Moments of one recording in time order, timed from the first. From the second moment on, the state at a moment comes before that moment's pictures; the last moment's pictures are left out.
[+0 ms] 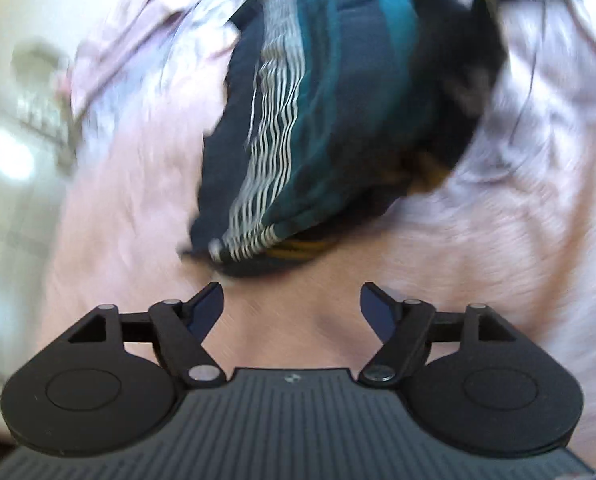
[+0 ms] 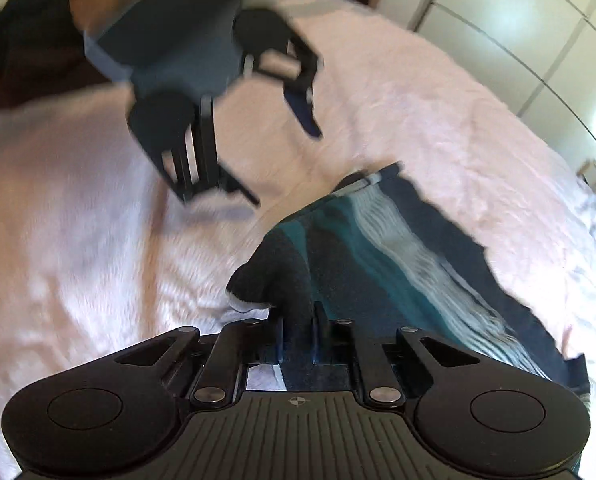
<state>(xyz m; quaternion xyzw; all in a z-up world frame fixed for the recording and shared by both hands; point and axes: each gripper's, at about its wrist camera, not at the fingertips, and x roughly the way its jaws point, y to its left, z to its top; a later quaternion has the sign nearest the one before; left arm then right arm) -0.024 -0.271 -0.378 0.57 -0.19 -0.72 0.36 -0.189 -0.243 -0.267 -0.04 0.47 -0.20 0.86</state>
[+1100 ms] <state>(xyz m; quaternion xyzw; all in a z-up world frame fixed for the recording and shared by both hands) -0.031 -0.264 -0.228 0.61 -0.23 -0.72 0.23 -0.251 -0.207 -0.134 0.20 0.34 -0.19 0.90</state>
